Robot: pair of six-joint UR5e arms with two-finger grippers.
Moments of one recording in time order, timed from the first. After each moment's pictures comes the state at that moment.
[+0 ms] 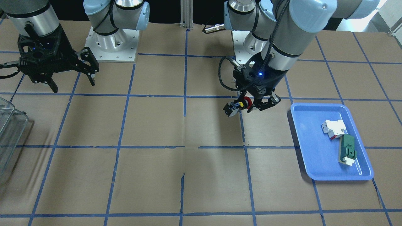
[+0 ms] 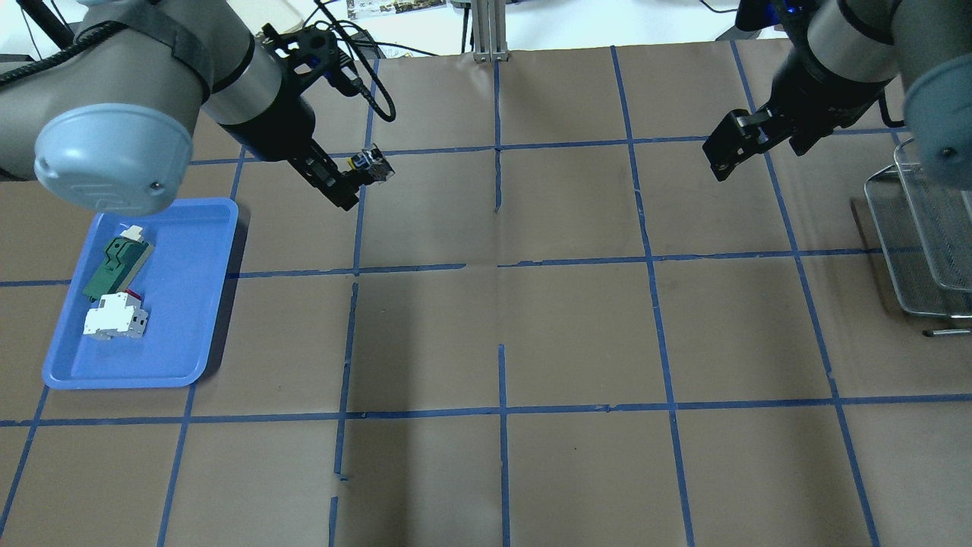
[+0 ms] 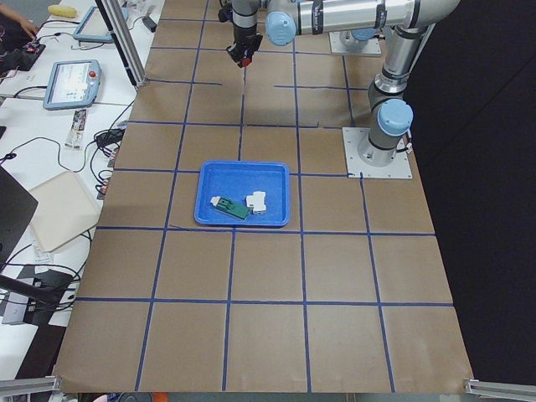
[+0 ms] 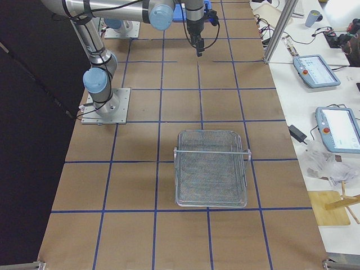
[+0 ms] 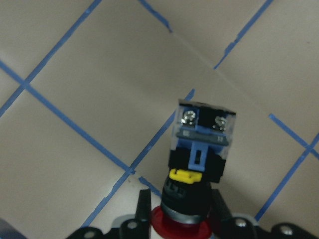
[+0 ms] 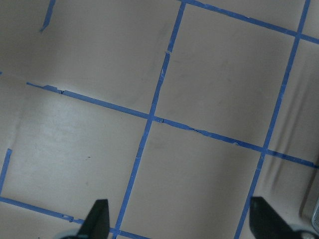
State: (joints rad) left arm -1.64 -1.64 -1.66 -1.35 1.38 0.85; right arm 1.46 -1.63 1.68 -1.75 -1.53 -0.45
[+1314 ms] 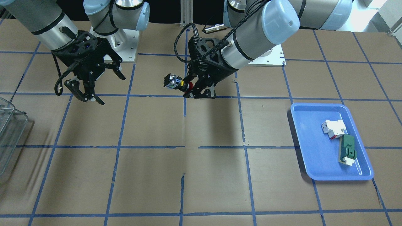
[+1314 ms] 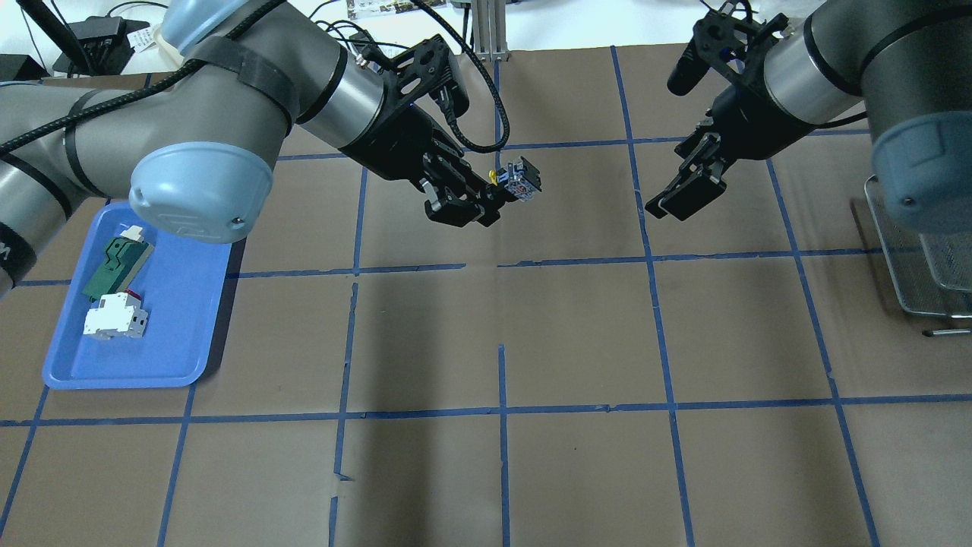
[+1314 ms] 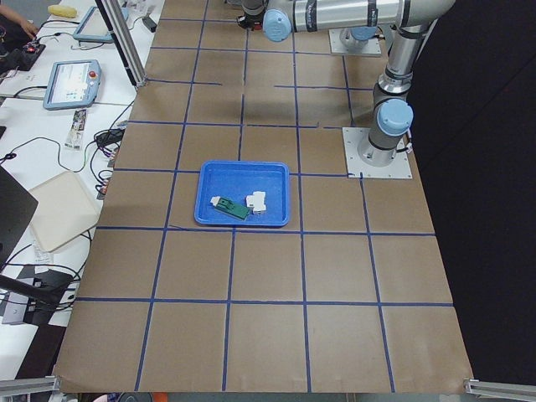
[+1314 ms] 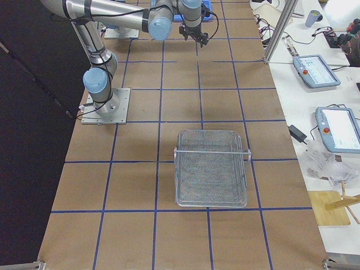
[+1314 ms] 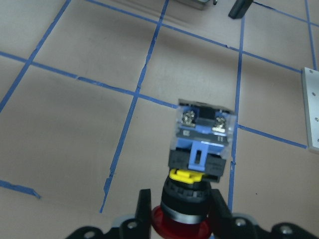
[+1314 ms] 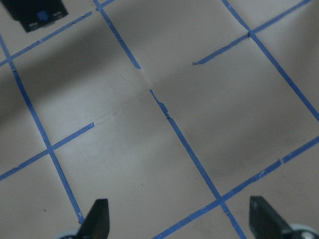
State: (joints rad) left arm -1.71 -1.68 -1.69 -1.31 0.94 1.17; right arm 1.46 -1.65 1.80 -1.81 -1.16 -1.19
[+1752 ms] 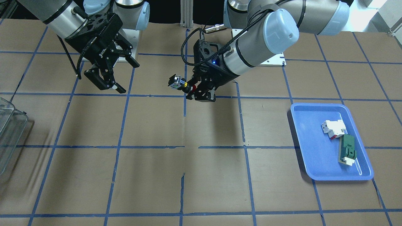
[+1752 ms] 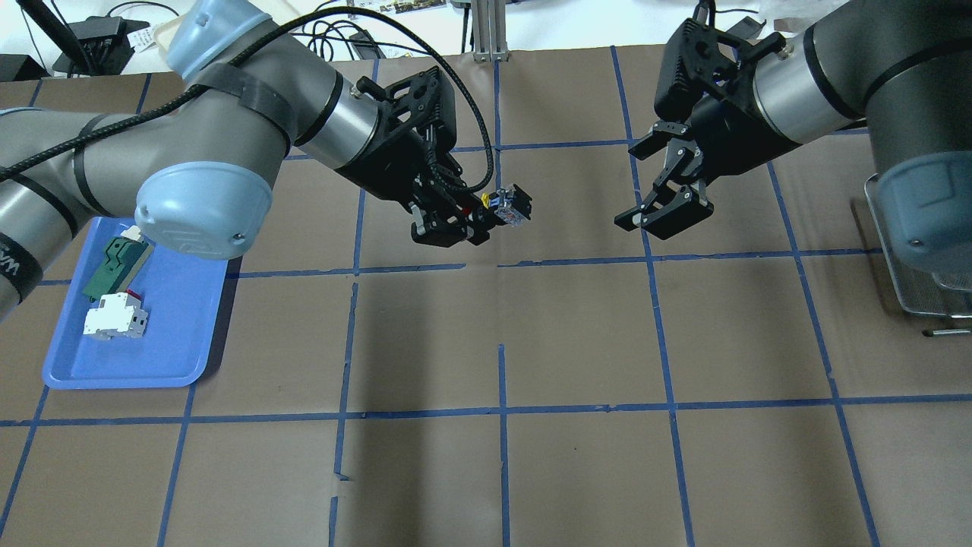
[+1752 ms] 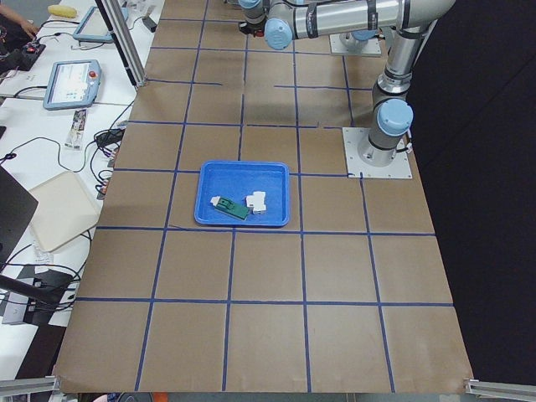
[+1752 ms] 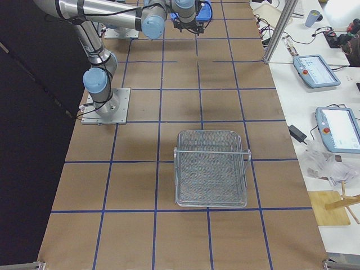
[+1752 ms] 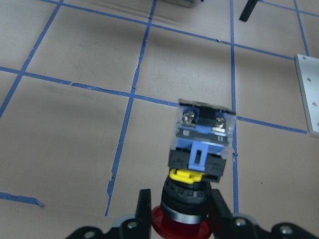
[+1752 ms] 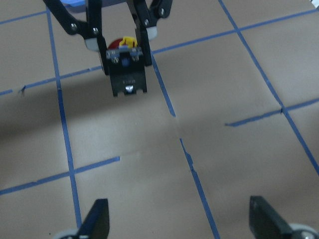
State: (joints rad) left arm -1.70 -1.68 -1.76 -1.30 0.93 1.37; right arm 1.48 -1.70 1.84 -1.81 -0.97 -1.36
